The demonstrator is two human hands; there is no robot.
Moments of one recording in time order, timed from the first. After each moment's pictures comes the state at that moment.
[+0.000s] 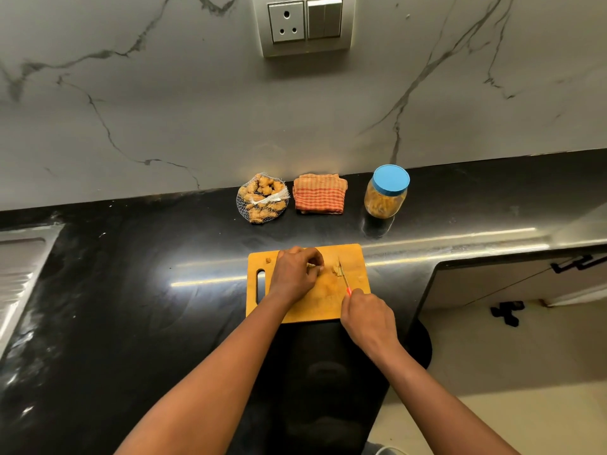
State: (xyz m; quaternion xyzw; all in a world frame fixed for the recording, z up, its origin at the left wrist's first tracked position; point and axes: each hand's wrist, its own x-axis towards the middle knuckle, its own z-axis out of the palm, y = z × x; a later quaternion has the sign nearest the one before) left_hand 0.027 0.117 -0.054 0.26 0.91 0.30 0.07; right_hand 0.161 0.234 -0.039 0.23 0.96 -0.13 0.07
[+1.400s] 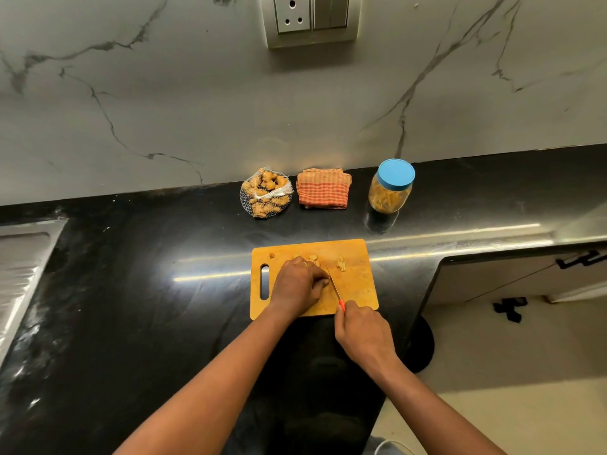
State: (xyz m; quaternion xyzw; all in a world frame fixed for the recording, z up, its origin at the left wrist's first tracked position) left_hand 0.053 0.103 -0.056 0.34 0.92 0.19 0.04; right_hand 0.185 0.212 -0.046 0.18 0.97 -0.15 0.07
